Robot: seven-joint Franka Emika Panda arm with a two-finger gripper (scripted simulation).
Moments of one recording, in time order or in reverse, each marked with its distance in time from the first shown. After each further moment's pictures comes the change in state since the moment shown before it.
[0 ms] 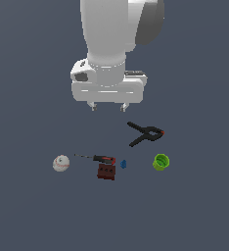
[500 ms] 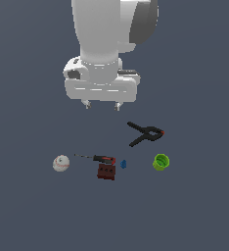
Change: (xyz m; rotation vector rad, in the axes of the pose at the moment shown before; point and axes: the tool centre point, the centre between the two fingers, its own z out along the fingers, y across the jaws) arm -0.003 0.019 -0.003 -0.019 -0.004 0.017
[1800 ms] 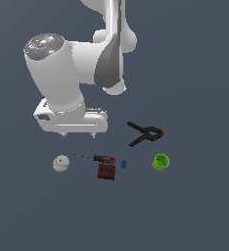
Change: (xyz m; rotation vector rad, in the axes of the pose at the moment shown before) arm 0.063 0.080 0.084 0.022 0.004 -0.041
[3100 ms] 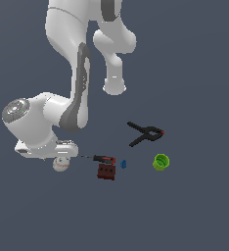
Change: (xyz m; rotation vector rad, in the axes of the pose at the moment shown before) arm 0.028 0.120 0.136 0.003 0.008 -0.053
